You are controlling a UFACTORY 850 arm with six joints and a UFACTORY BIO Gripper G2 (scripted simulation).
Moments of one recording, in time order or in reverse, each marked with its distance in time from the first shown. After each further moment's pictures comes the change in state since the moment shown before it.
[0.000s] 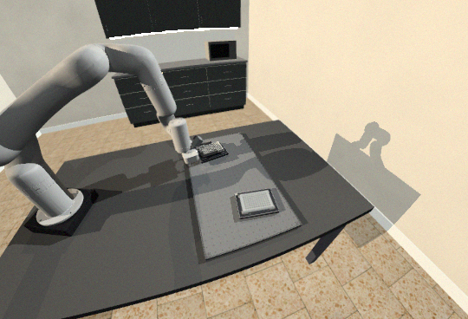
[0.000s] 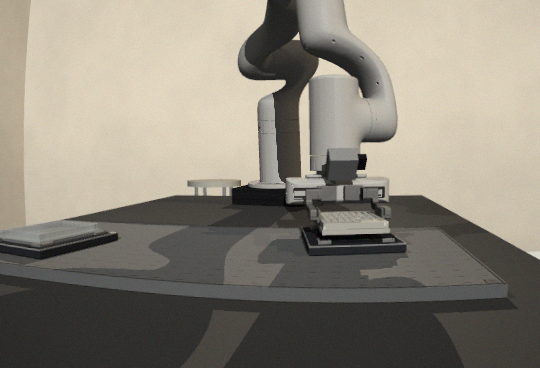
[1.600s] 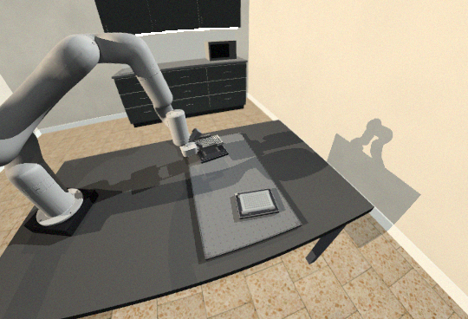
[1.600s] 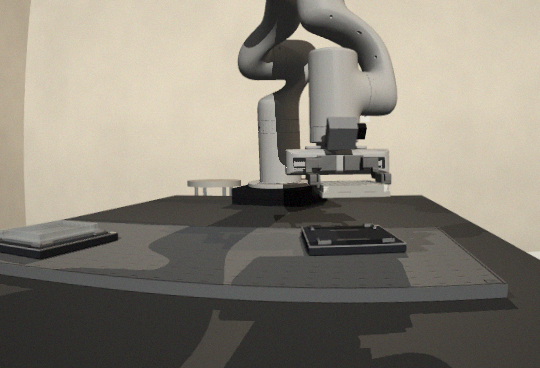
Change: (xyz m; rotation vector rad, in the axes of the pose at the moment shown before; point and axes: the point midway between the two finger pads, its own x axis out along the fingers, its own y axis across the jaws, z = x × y) arm 0.000 0.000 0.046 0.000 0.000 0.000
